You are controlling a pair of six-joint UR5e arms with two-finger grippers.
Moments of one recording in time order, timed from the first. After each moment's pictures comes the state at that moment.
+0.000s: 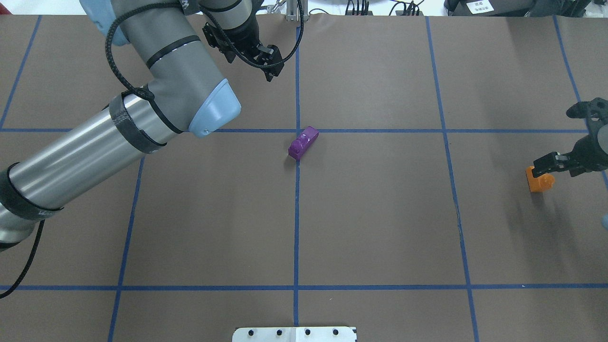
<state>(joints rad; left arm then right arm) -0.84 -2.53 -1.47 -1.47 -2.04 -0.50 1.02 -1.66 1.68 -1.11 2.19 0.69</state>
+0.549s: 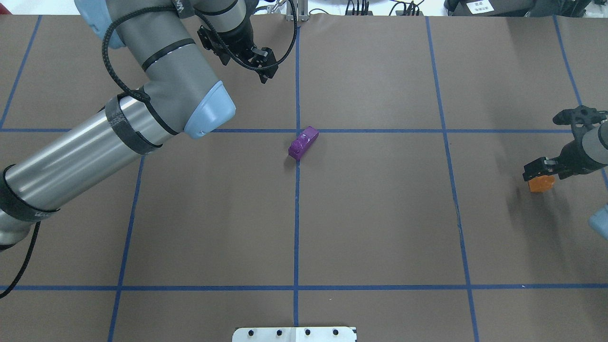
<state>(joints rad) -0.84 -2.52 -1.47 -1.47 -2.04 -0.49 1.00 -1.62 1.60 -1.07 2.19 0.69</state>
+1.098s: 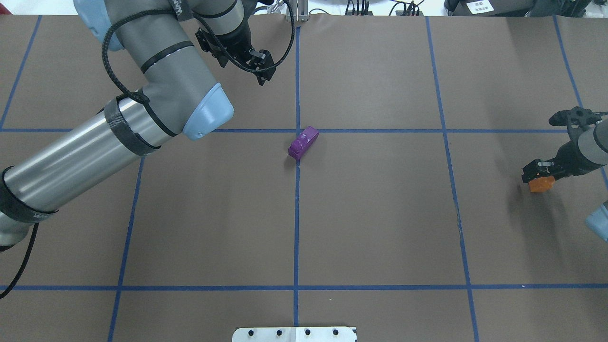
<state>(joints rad) -0.84 -2.51 -1.47 -1.47 -2.04 -0.49 0.99 -1.62 1.60 -1.07 2.20 0.70</state>
